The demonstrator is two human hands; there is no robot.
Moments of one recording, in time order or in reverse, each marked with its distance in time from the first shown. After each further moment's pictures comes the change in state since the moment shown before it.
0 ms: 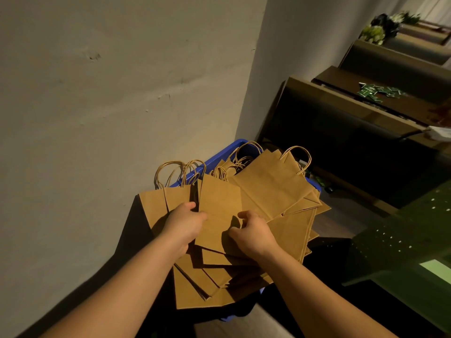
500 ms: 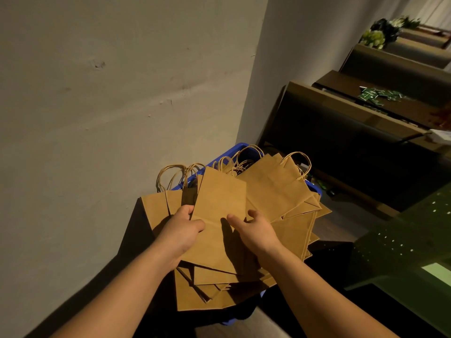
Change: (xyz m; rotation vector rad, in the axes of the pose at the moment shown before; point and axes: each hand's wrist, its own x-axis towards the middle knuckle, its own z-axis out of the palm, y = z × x) left_hand -0.009 -0.009 -0.014 0.037 -0.109 -0.004; right_hand -0.005 -0.007 -0.010 0.413 -0.026 0.096
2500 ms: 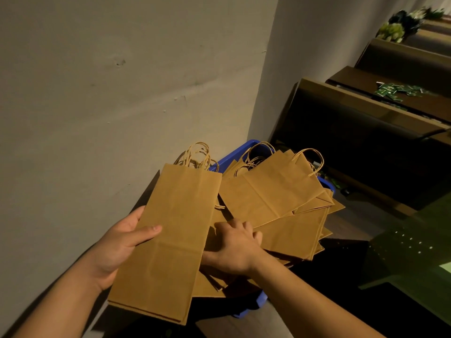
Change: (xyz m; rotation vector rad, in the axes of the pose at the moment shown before) left_hand -0.053 -0.050 -0.106 -0.400 -0.175 0.139; right_hand -0.043 -0.005 0.042 -0.860 -0.283 -0.319
